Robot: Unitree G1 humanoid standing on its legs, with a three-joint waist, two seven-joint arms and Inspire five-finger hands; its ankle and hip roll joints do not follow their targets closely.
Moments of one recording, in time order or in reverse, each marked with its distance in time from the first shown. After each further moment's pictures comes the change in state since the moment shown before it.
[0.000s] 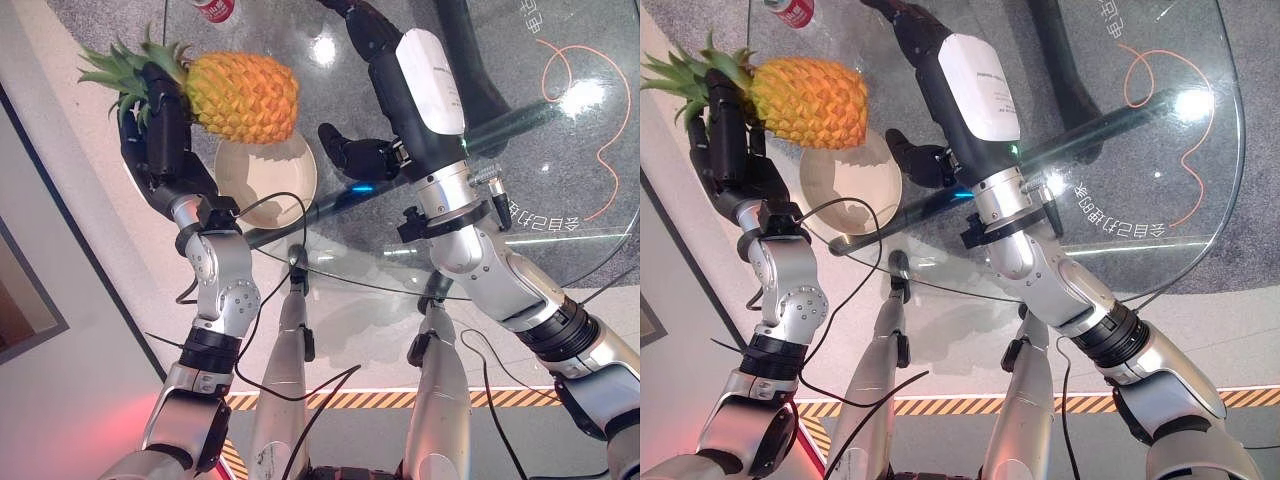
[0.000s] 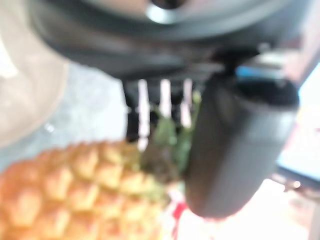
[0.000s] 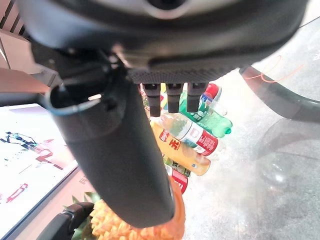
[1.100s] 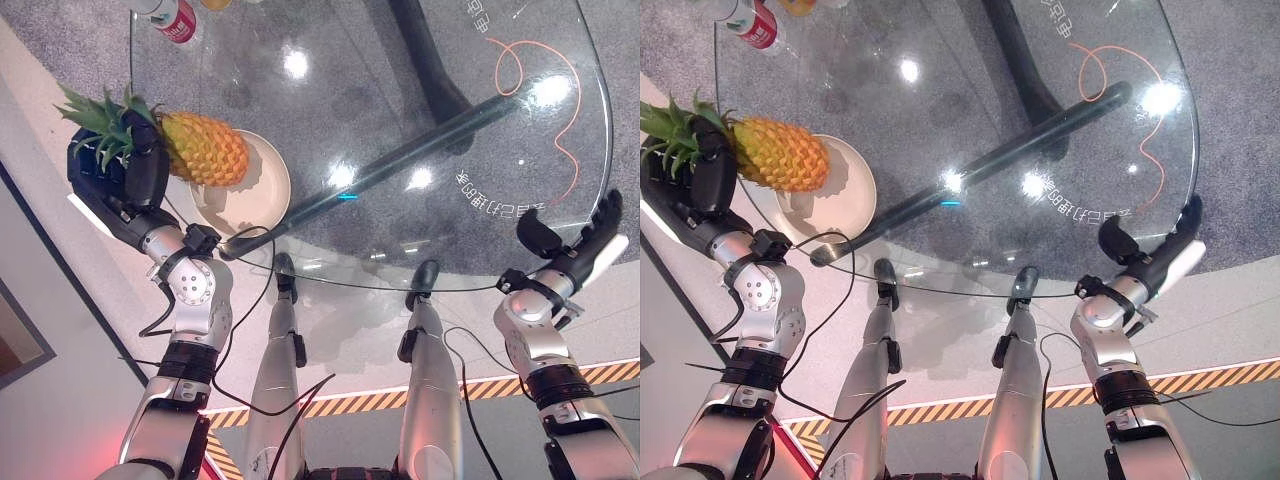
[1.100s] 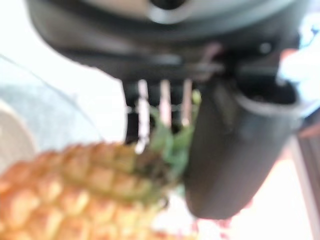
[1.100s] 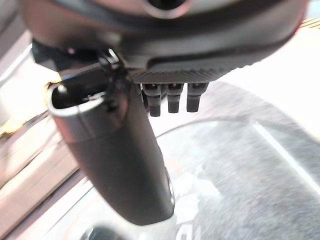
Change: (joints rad) left arm 0.078 0.115 0.045 0.257 0.370 -0.078 0.131; right arm 0.422 0.153 -0.513 0.767 0.753 -0.379 -0.499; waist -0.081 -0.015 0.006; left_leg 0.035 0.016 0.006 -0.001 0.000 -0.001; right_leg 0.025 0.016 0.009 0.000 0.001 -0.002
